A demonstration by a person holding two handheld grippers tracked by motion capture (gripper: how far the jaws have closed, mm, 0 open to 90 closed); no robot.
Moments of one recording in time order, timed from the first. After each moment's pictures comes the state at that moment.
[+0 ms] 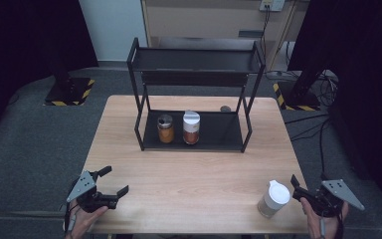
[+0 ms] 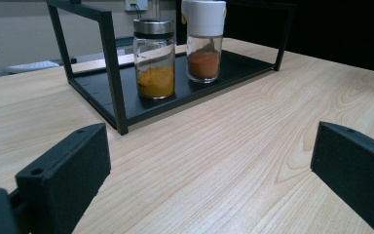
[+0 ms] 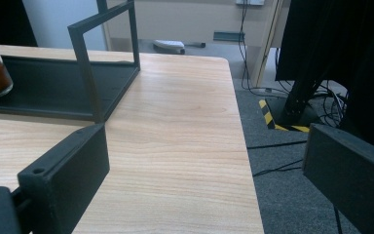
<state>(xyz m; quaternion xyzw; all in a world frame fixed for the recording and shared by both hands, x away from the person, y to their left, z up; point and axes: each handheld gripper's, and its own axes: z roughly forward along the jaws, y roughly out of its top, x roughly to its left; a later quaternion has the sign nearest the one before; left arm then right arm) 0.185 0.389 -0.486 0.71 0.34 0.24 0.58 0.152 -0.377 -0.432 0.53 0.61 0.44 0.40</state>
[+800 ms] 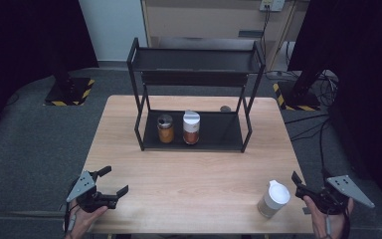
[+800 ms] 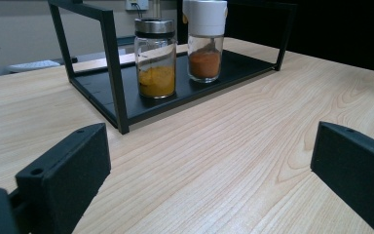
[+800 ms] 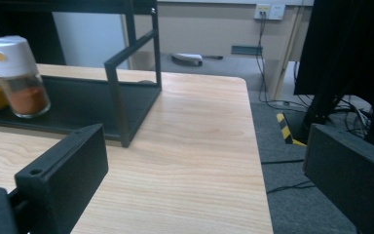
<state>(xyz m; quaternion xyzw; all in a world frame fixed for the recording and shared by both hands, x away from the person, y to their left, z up) 0.184 0.389 -0.485 0.70 0.34 0.24 0.57 0.150 -0.385 -0.407 0.50 0.62 0.47 0.38</state>
